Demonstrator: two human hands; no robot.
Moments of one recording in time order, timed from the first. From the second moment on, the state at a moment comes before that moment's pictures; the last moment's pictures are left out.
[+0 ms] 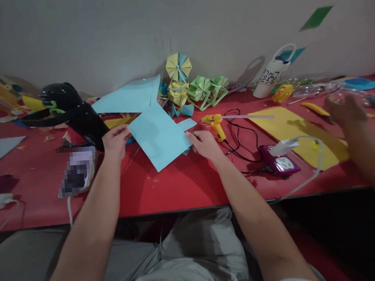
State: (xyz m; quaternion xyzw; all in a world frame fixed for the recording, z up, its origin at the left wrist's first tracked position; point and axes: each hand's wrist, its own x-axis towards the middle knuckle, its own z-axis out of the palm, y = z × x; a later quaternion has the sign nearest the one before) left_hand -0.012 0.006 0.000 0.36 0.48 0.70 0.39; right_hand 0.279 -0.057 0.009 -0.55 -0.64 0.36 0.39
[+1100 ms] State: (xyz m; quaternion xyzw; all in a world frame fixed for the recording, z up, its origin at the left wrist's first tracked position) left_hand -0.004 -0.020 0.021 0.42 0.45 0.48 0.62; right_hand 0.285 -0.048 0.007 -0.52 -0.55 0.41 0.50
